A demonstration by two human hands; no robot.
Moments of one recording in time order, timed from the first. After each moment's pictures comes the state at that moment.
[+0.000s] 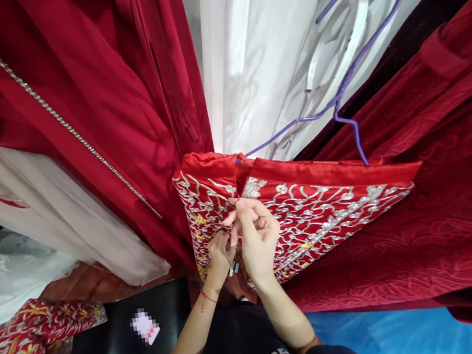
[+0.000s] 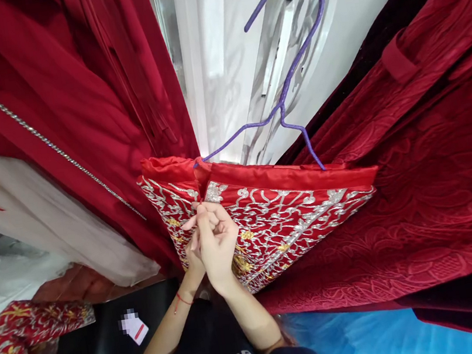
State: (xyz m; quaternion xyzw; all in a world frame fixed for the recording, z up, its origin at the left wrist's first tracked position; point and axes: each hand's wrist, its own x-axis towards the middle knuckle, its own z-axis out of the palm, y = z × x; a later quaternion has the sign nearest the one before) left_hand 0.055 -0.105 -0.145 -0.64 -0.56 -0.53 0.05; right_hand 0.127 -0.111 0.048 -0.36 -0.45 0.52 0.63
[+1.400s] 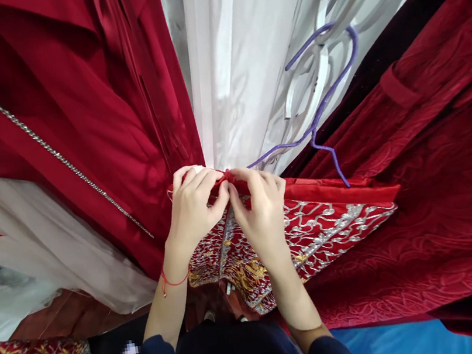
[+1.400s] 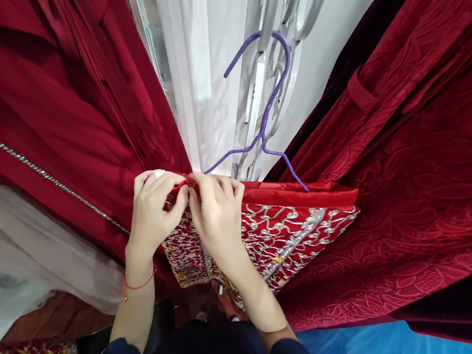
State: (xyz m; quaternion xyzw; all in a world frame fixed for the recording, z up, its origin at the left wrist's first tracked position) left_hand 0.018 -0.051 0.113 -0.76 -0.47 -0.43 0.13; right_hand 0.156 -0.049 0.101 -0.42 -0.74 -0.10 0.51
